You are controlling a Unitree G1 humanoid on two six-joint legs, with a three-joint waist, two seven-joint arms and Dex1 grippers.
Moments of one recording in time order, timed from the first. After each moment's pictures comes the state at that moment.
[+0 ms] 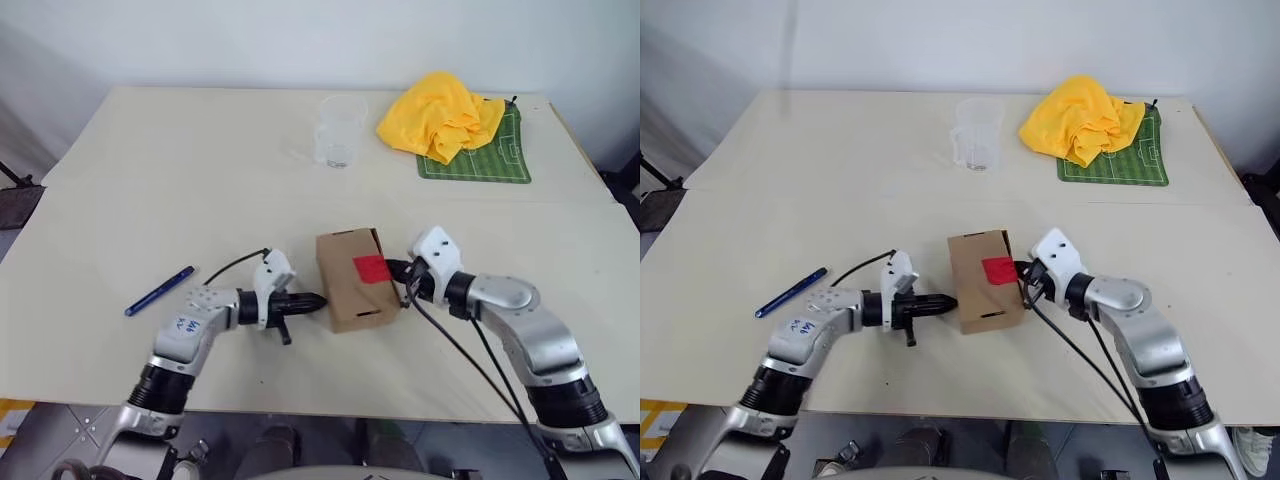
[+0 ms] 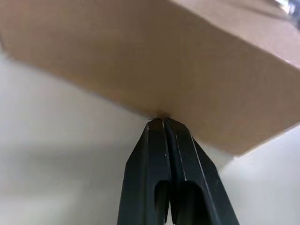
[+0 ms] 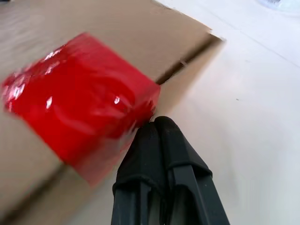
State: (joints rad) left arm -0.39 0.36 -0.15 -0.04 -0.29 0.63 -0.86; right arm -0.41 -0.56 0.10 -0.17 0.24 0.54 0.74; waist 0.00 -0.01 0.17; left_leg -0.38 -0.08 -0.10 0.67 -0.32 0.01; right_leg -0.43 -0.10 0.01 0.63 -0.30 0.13
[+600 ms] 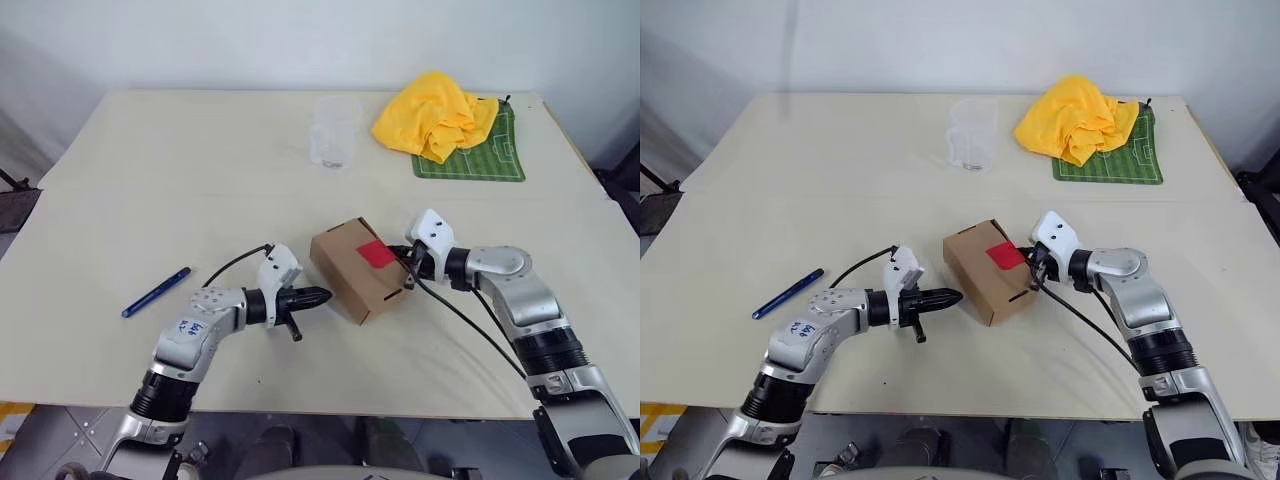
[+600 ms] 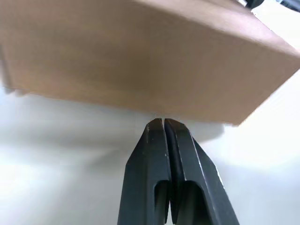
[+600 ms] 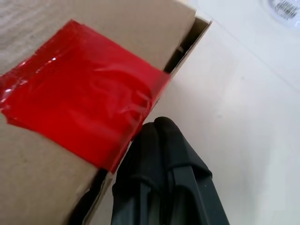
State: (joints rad) left arm -0.36 0.40 -0.13 -0.16 -0.32 0.72 -0.76; right arm -0.59 -0.57 0.14 0.23 0.15 0.25 0.91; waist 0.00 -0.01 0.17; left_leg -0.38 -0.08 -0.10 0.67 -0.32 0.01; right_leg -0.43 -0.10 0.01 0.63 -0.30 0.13
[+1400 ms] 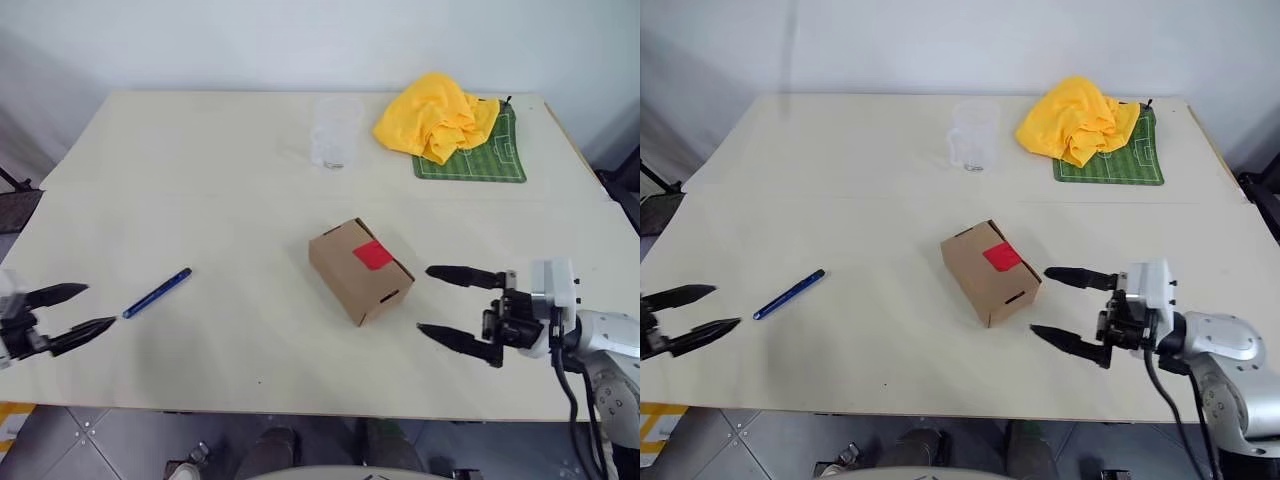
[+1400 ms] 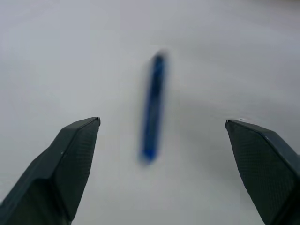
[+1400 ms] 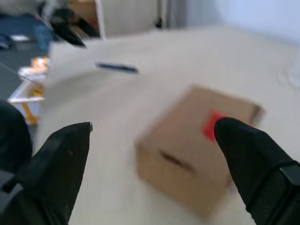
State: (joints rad) left arm 0.04 1.02 0.61 0.45 -0.42 0.11 -1.26; right arm -0.01 -0.68 -0.27 -0.47 0.70 0.33 1.16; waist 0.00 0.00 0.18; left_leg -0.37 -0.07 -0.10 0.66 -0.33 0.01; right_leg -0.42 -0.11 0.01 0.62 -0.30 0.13
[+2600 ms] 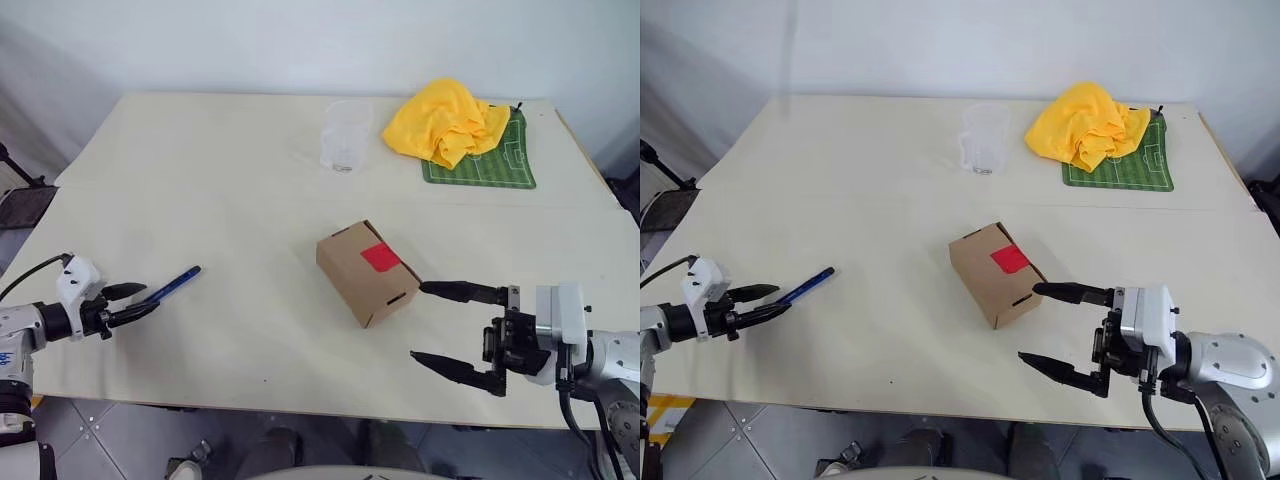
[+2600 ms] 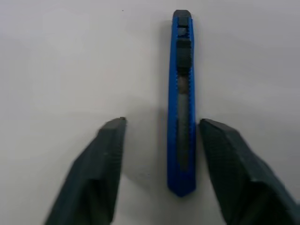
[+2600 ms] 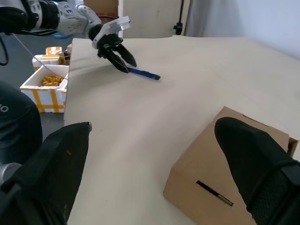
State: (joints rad) left arm -0.32 0.90 0.24 0.73 -0.23 -0.07 -1.17; right arm 0.14 -0.76 -0.30 -0.64 0.73 0.29 1.07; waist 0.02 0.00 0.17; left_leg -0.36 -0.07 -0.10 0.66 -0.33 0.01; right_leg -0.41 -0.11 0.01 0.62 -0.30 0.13
